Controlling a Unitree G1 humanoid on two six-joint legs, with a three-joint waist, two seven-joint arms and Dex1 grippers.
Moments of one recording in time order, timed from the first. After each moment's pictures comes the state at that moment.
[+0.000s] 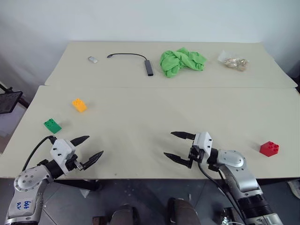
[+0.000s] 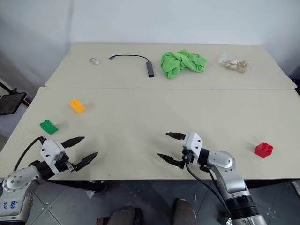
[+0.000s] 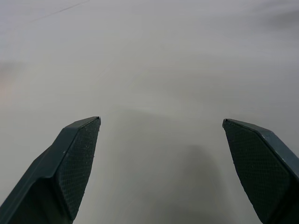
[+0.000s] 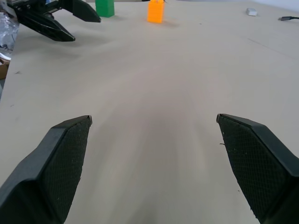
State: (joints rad) left arm 0.14 0.61 0.30 -0.04 -0.35 -0.04 -0.80; right arm -0.18 -0.43 0.11 0.01 0.31 -0.09 1.00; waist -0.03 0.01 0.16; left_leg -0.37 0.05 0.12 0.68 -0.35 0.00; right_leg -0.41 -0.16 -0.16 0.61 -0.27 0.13
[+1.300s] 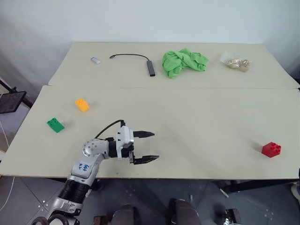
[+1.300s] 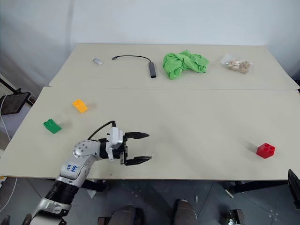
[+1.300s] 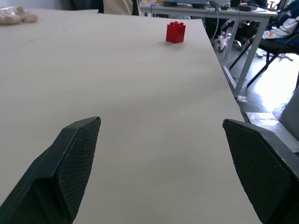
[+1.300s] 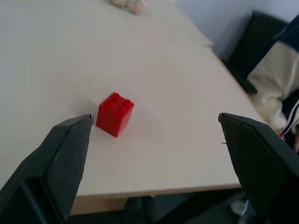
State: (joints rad) left arm -0.32 0.43 -0.17 0.05 -0.34 0.03 -1.07; right arm 0.69 -0.43 -0.93 -0.45 0.63 0.21 0.51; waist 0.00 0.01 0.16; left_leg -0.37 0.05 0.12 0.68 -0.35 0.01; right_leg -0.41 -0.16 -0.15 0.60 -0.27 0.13
